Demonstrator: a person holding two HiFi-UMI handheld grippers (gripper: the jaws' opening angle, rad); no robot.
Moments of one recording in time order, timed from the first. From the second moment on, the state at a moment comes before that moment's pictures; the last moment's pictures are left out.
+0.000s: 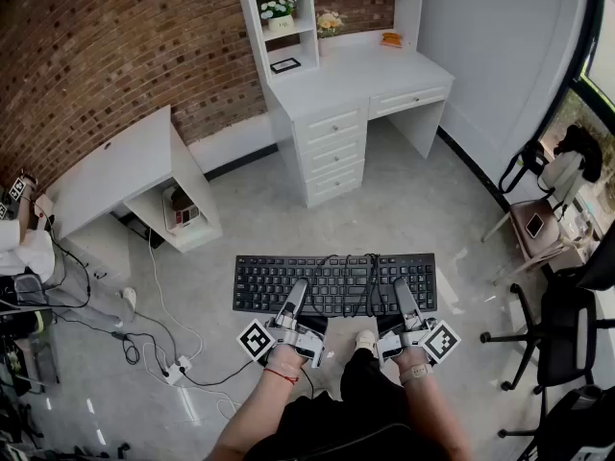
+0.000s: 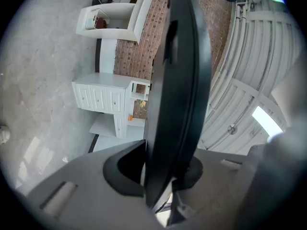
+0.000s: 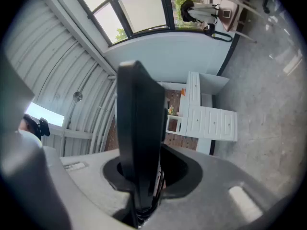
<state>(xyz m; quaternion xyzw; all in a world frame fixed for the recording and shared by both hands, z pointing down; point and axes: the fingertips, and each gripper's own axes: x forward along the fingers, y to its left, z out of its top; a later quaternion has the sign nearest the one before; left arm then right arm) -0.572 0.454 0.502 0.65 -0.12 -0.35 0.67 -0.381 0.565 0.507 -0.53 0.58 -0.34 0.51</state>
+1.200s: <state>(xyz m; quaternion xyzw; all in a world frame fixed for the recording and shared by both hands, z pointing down) -0.378 0.338 0.503 0.64 -0.14 -0.36 0.67 -0.183 0.442 0.506 -0.52 0.59 -0.37 0.50</state>
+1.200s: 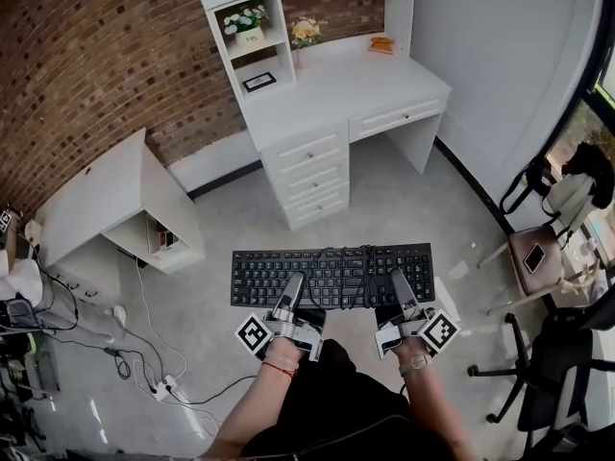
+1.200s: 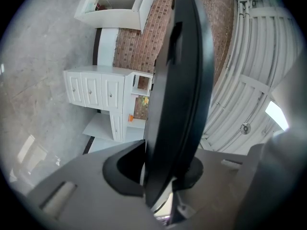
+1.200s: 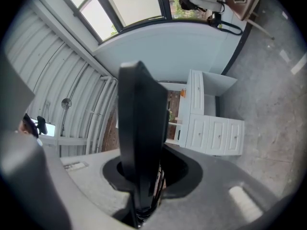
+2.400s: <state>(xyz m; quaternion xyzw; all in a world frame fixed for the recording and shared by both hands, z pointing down) -0.226 0.129 0.519 0.61 -0.14 -0.33 0.71 -0.037 0.245 0.526 -0.54 0.56 -0.39 0.50</state>
